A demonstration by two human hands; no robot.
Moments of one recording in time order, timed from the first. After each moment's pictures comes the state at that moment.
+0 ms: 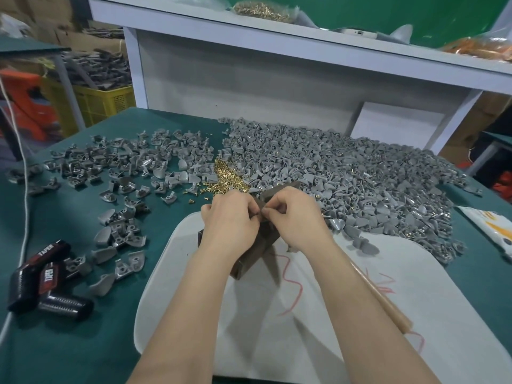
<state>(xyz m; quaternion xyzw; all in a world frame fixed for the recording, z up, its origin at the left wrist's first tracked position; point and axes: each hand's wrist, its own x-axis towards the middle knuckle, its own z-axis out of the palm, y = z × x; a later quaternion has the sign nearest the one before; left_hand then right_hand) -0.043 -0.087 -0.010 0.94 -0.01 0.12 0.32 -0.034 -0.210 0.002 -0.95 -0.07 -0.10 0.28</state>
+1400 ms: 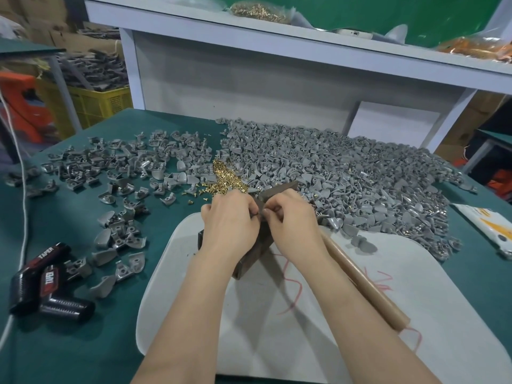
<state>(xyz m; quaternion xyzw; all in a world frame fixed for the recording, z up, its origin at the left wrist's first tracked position) -0.046 -0.089 -0.007 0.94 -0.01 0.12 0.31 -0.048 -0.202 -0.009 -0.93 -0.08 -0.18 0.30</state>
